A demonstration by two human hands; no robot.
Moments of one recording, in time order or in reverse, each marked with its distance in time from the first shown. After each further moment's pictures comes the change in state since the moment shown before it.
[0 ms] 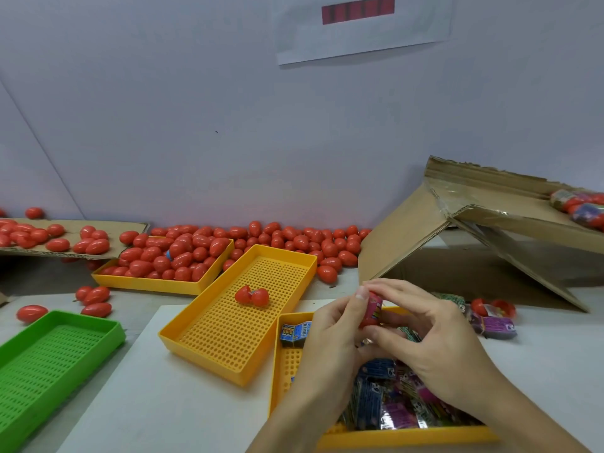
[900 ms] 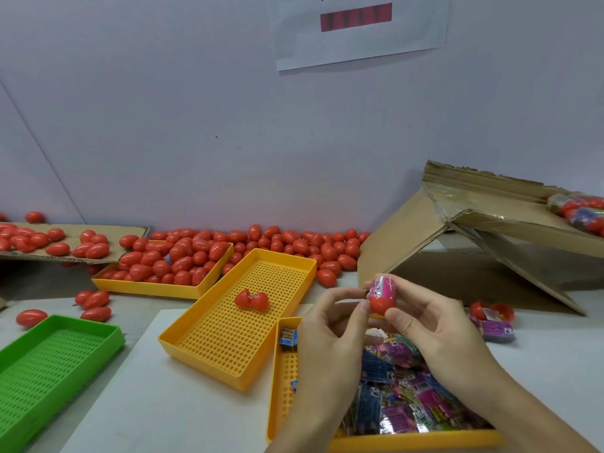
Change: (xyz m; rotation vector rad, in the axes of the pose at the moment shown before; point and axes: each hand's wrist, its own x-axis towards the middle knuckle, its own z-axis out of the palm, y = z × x) left_hand -0.005 0.001 0.006 0.332 0.212 0.311; right_hand 0.004 0.002 -0.005 0.102 0.045 0.114
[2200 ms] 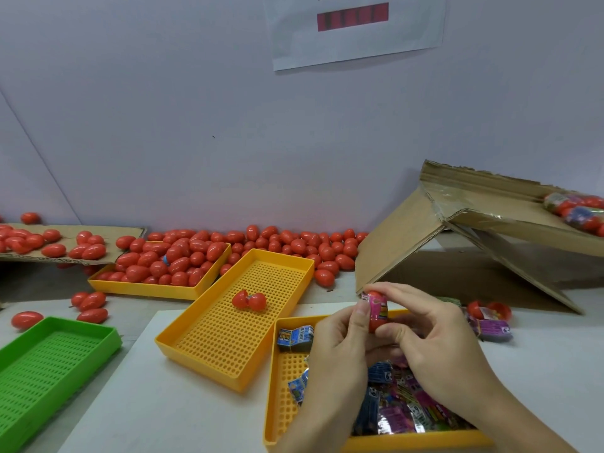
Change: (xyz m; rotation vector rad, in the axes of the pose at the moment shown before) left_hand -0.005 -0.005 0.010 -0.213 -0.161 -0.235; right_hand -0.006 0.000 0.007 -0.204 0.116 -0.040
